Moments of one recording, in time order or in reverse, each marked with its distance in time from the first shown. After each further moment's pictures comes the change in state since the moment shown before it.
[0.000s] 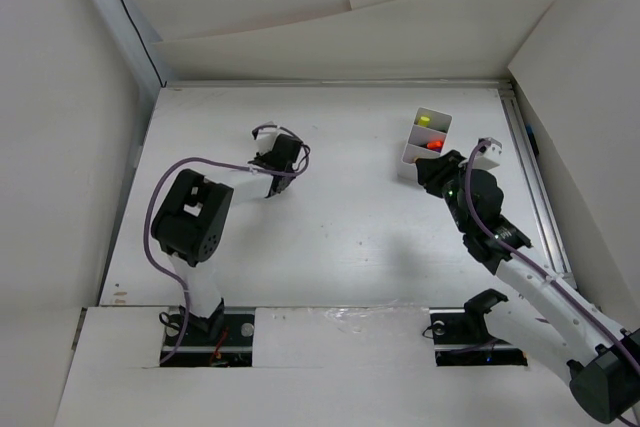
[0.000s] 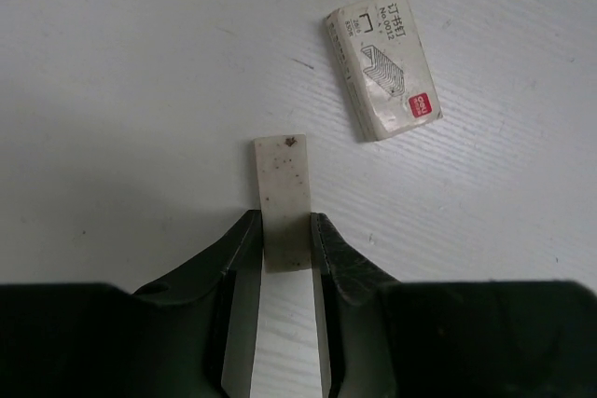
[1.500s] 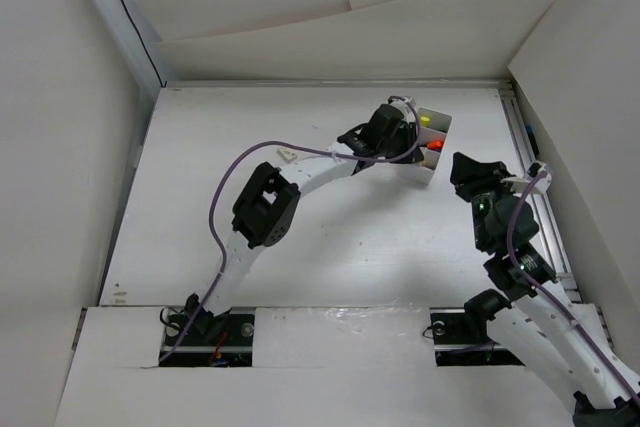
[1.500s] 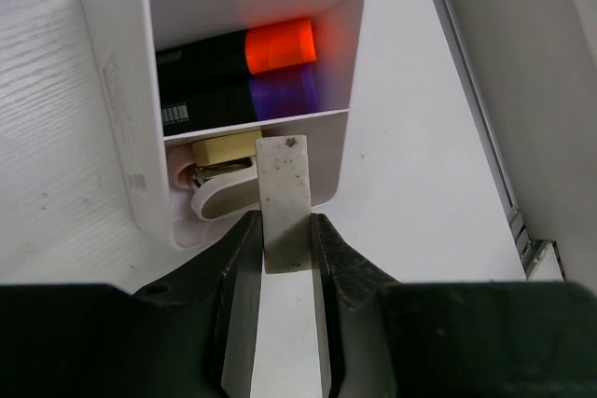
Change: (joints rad) left arm -0.336 0.472 0.903 -0.083 0.690 0.079; right arm 0.000 -0.283 -0.048 -0.005 0.241 0.070
